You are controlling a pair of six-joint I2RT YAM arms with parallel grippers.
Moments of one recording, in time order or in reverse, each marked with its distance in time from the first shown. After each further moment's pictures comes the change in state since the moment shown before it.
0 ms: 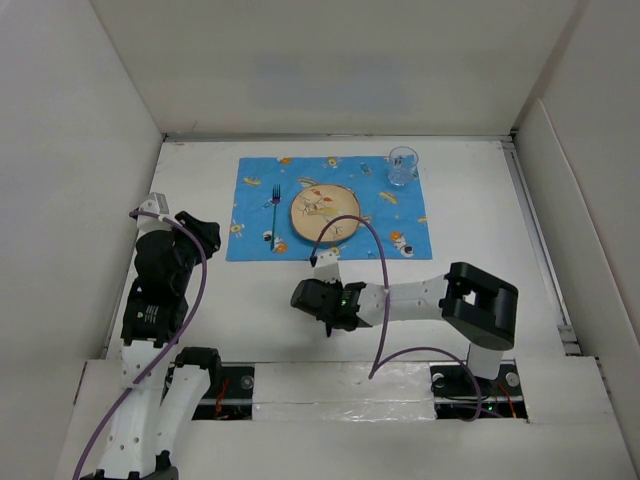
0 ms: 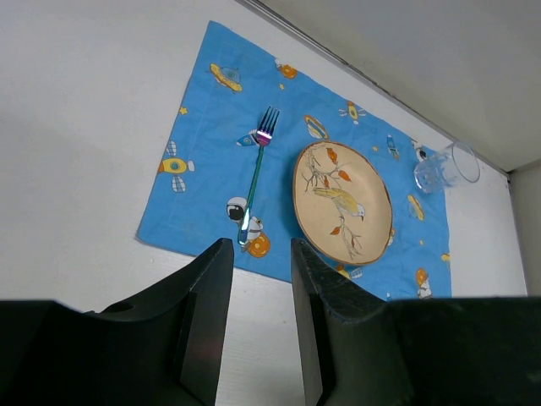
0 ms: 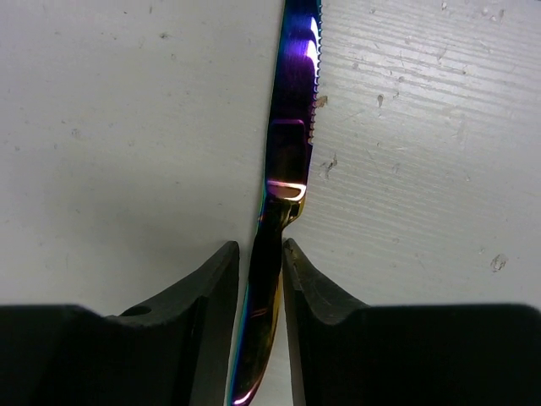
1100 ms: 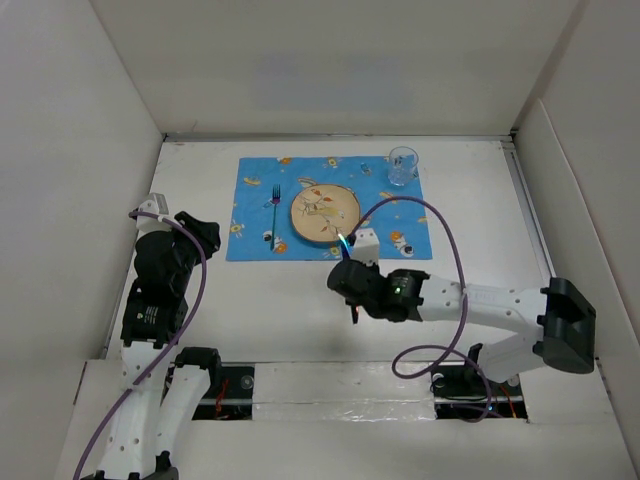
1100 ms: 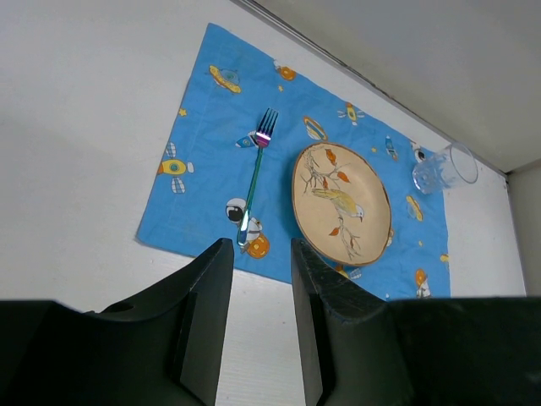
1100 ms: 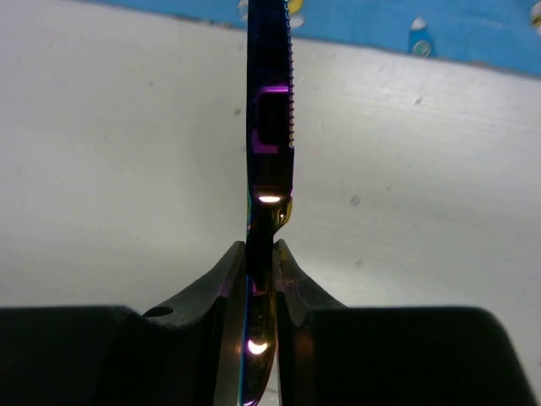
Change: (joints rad) left arm 0.000 -0.005 0.000 0.001 0.000 0.000; right arm -0.008 -0.410 -0.064 -0.238 0.050 0.022
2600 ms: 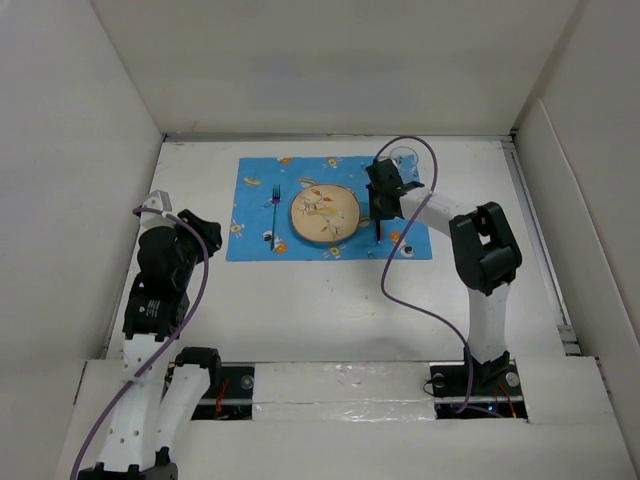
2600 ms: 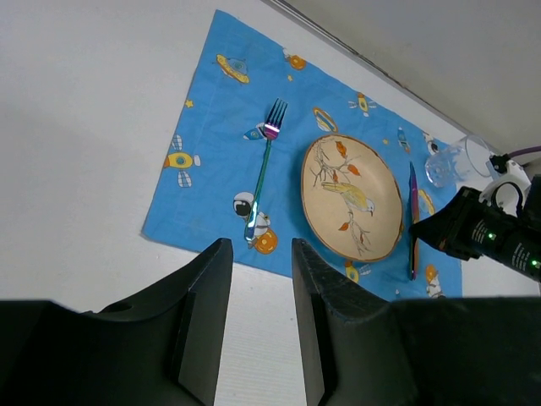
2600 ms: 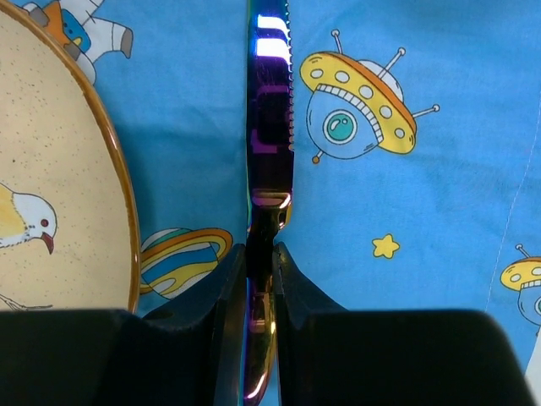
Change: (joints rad) left arm 0.000 0.032 0.000 0.000 0.000 0.011; right arm -0.777 0.636 0.450 0.242 -0.389 -0.554
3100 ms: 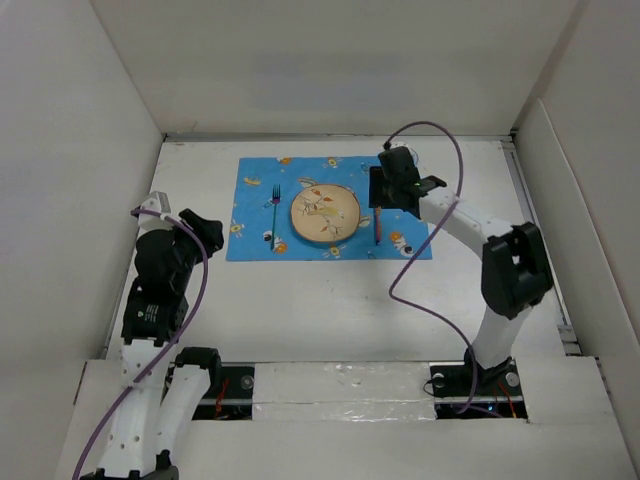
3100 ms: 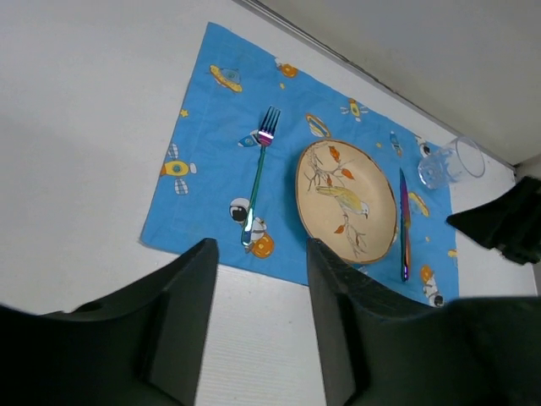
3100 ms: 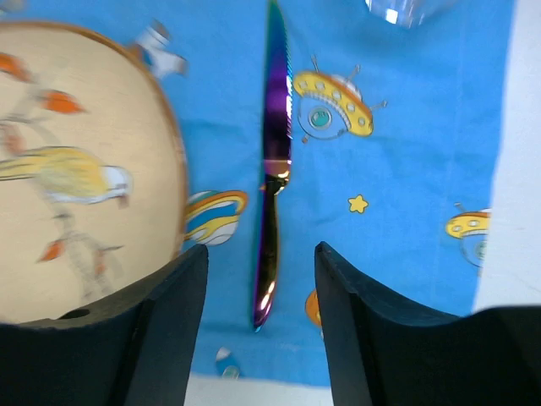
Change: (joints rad) left arm 0.002 -0.018 0.000 0.006 0.008 0.011; right arm 0.009 -0.184 -0.050 -0.037 -0.001 0.025
